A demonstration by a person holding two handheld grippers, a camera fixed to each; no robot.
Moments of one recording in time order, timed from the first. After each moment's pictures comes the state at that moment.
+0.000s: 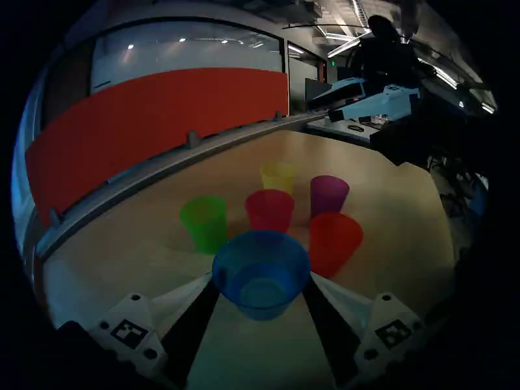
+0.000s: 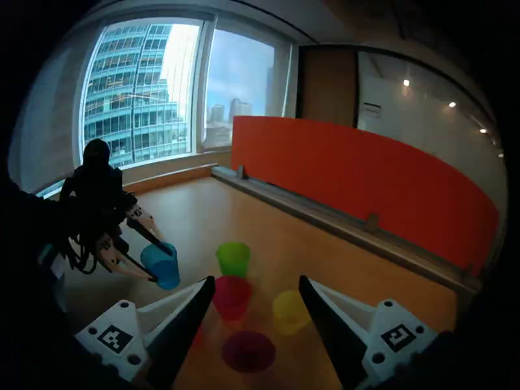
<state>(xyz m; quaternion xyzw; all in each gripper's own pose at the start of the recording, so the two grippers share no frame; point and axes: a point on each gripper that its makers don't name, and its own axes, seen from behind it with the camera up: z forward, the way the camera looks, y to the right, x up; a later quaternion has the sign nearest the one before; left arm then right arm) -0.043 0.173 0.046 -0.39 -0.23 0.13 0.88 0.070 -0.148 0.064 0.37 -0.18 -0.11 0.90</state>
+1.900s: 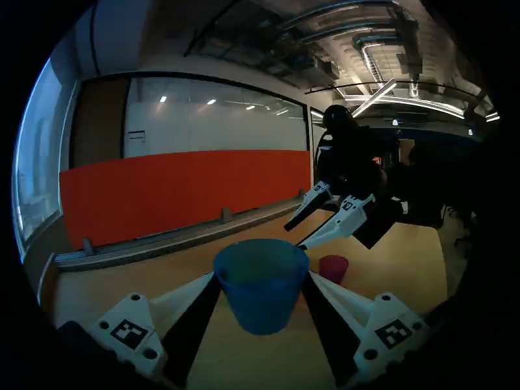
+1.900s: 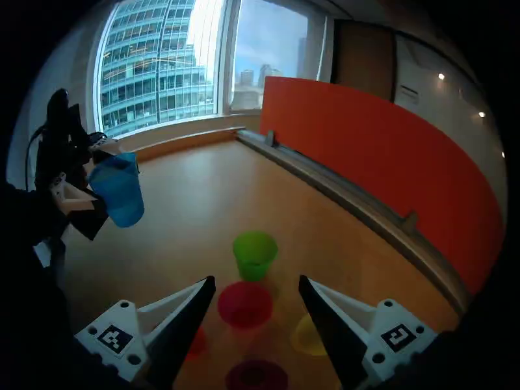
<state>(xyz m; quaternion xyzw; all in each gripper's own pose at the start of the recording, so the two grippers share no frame) 0.085 0.127 0.026 -0.34 -0.06 0.05 0.94 0.026 -0.220 0.097 0.42 -0.27 -0.18 0.85</state>
